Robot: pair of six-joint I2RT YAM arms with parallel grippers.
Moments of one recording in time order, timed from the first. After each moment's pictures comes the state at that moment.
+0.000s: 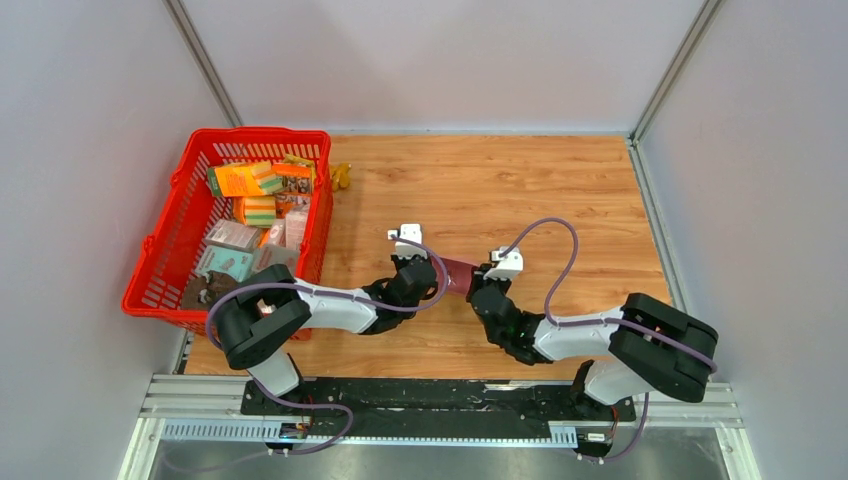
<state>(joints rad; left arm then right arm) -1.01 1.63 0.65 0.52 -0.74 -0.60 1.05 1.41 0.36 0.66 0.88 0.57</state>
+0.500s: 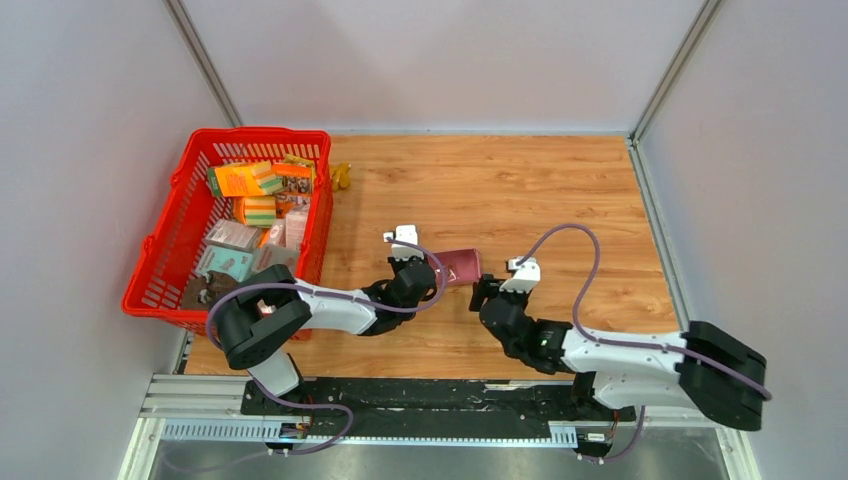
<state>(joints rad) -1.02 1.63 0.63 0.53 -0.79 -0.63 1.13 1.18 0.34 0.27 0.92 0.75</state>
